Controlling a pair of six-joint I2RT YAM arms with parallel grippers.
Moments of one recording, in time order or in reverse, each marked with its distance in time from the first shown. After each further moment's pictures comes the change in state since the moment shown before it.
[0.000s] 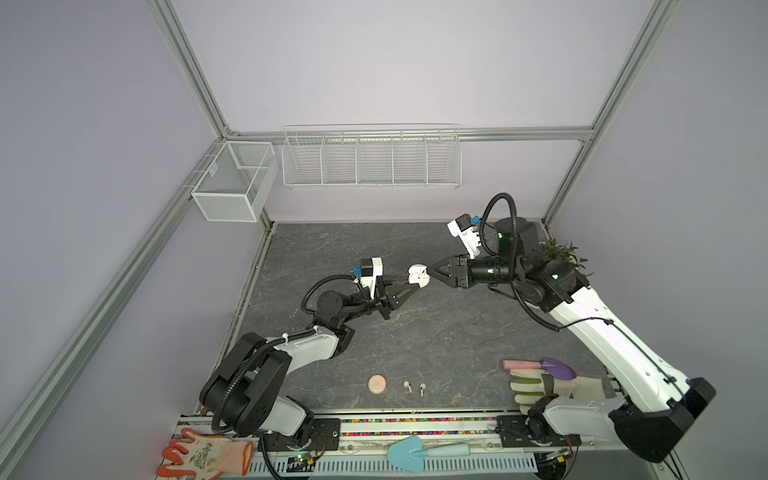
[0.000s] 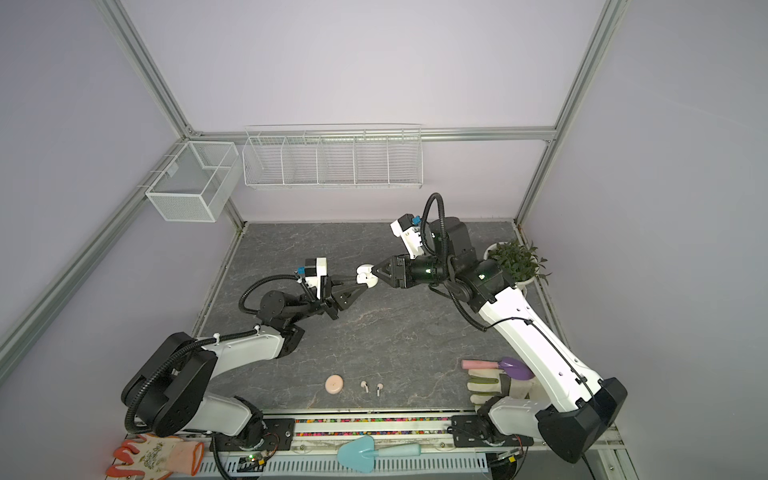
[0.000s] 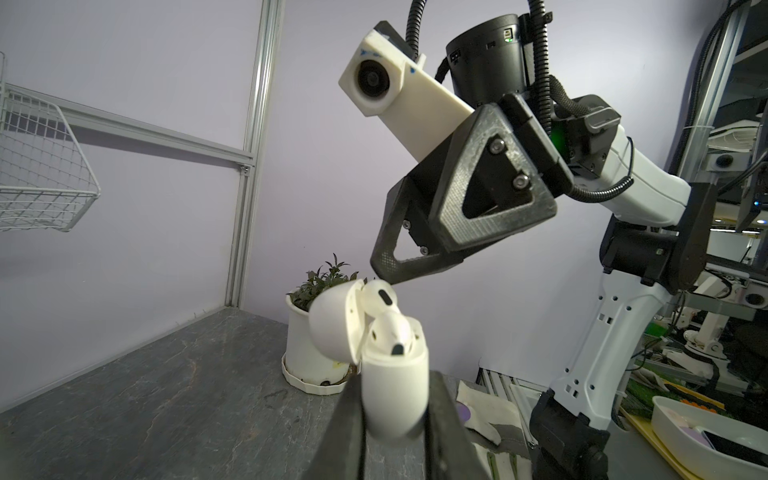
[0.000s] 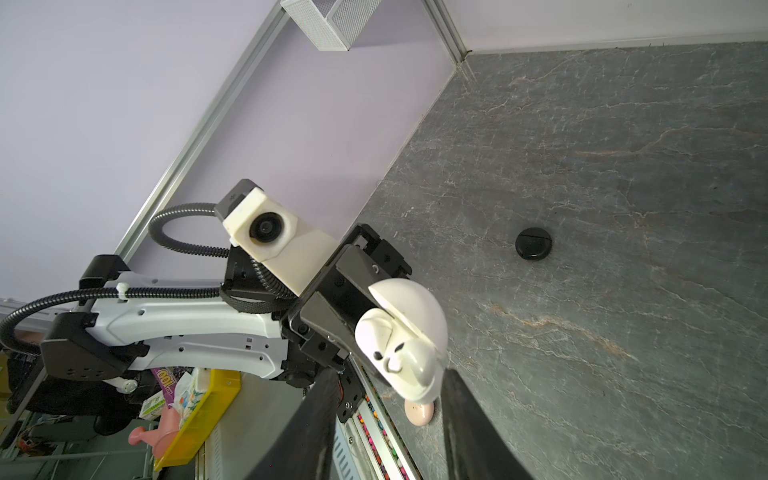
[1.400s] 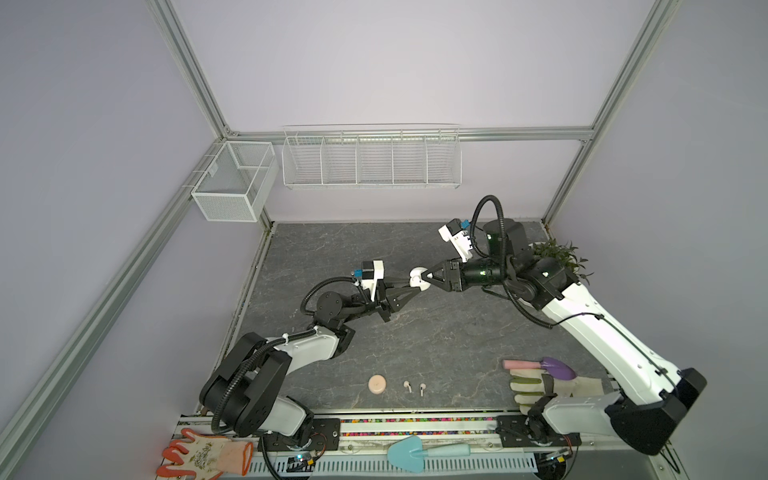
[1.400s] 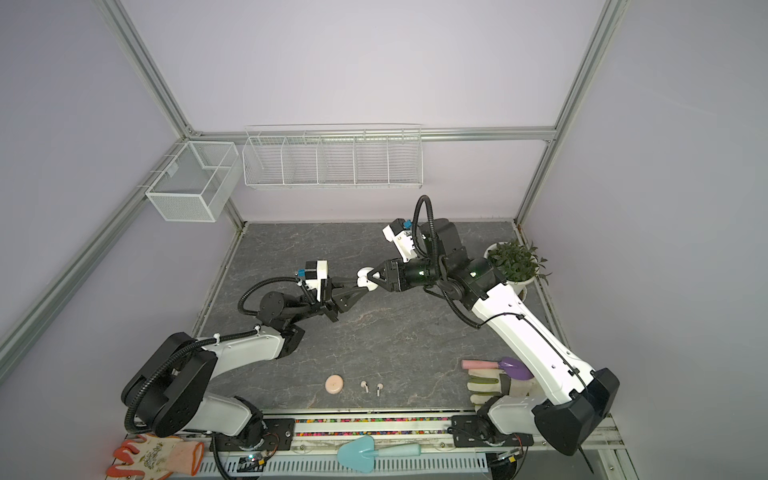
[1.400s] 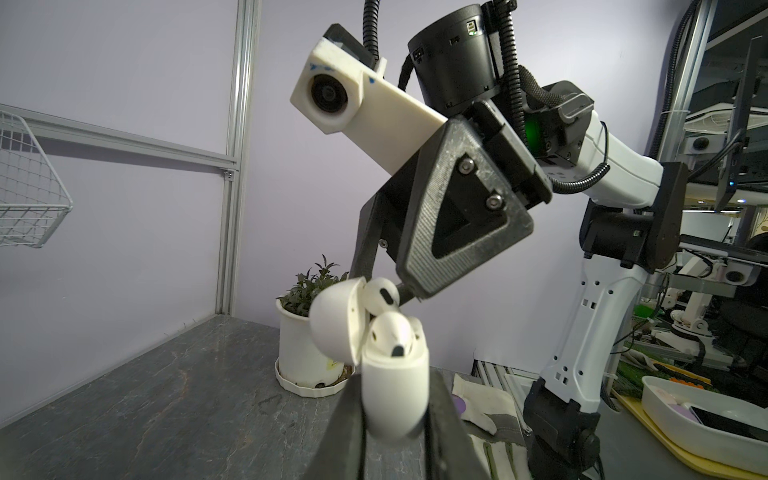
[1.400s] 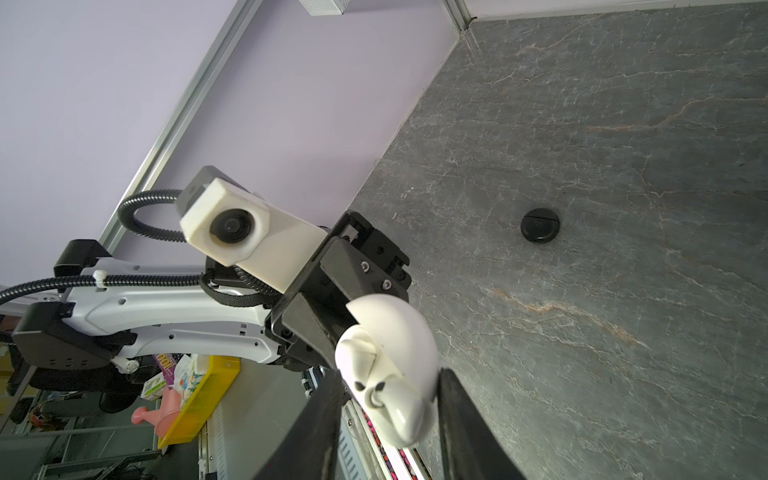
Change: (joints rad) left arm -0.003 0.000 -0.002 0.019 0.031 0.016; right arm 0.038 0.027 0.017 -0.045 0.008 -0.016
